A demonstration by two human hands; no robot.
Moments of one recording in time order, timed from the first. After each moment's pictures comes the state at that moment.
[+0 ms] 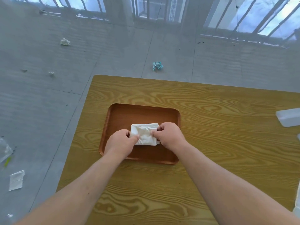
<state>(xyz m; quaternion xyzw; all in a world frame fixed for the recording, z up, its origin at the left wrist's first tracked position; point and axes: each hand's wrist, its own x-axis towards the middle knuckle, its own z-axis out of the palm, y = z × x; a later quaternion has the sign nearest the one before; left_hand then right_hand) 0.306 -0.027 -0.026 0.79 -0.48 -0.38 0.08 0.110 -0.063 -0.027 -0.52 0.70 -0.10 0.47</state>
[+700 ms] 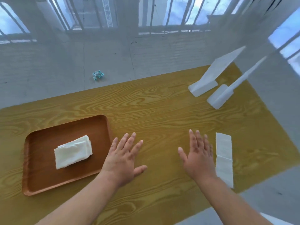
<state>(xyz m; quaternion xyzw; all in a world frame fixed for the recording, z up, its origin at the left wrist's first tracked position) 0.107 0.024 -0.043 0.39 -0.90 -0.12 -0.13 -0.164 0.135 -0.033 -0.48 0.86 -0.05 0.16</state>
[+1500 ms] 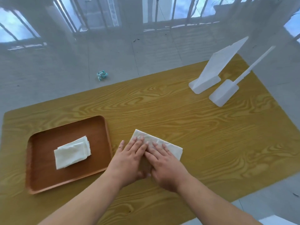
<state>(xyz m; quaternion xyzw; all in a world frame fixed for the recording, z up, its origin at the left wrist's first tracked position) 0.080 0.026 -0.049 0.37 -0.90 -0.17 -0.15 -0.102 0.110 -0.048 -0.74 0.61 -0.05 0.28</state>
